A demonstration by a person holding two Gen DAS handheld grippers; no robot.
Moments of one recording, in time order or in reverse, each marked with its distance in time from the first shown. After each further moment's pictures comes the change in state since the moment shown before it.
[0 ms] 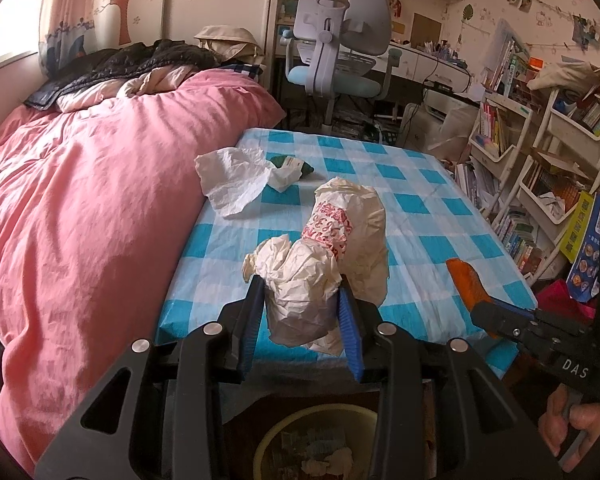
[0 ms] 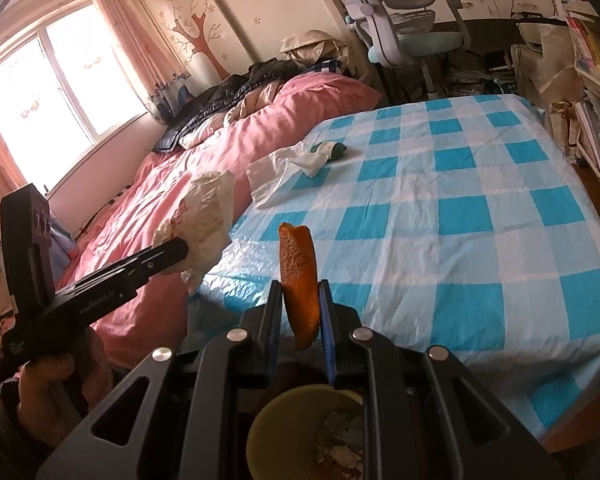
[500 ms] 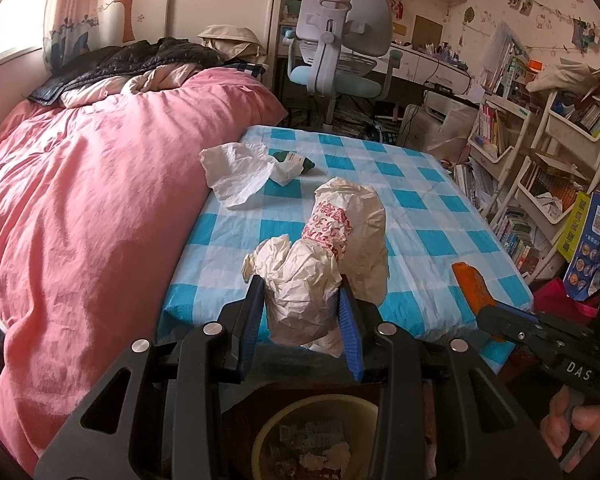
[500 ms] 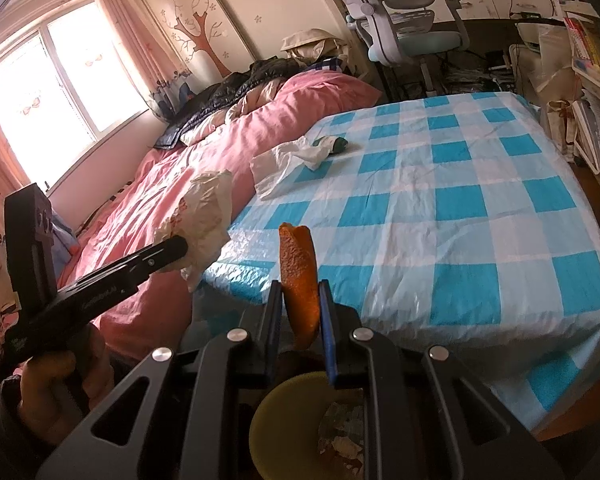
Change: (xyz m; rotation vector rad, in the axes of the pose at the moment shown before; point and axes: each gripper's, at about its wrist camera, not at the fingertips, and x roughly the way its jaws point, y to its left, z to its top) left arm -0.007 0.002 -0.010 -0.005 -0.002 -0.002; right arm -0.009 0.004 -0.013 -0.005 0.009 0.000
